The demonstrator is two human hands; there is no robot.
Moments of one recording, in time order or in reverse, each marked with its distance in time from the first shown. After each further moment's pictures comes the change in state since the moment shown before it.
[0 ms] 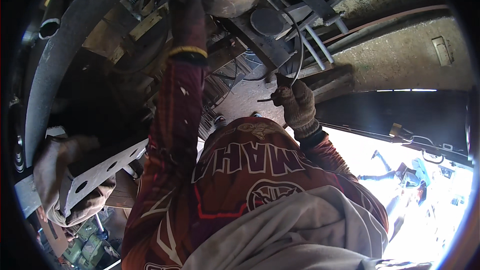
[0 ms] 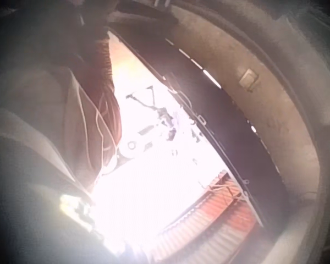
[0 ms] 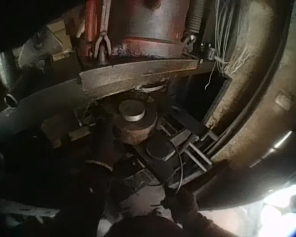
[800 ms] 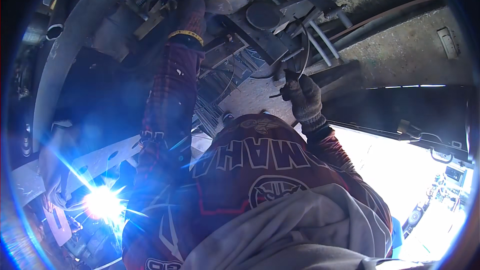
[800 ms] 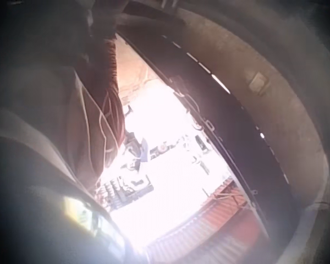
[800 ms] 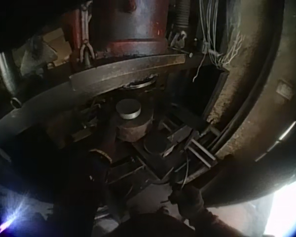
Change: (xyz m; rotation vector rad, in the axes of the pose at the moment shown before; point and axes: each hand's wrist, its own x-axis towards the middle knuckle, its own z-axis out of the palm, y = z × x) left_hand 0.000 0.026 0.022 -0.498 -0.072 -0.458; right_hand -0.006 0.017 -0.026 0.052 0.033 0.045
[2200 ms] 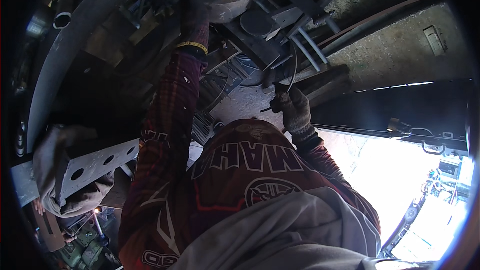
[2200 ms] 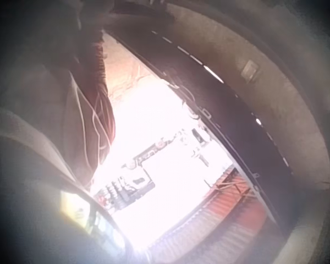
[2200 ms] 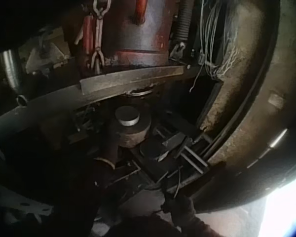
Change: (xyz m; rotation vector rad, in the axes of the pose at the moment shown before) left_hand 0.004 -0.013 0.006 0.005 0.000 0.066; right_hand -0.023 0.005 0.009 0.065 0.039 0.065
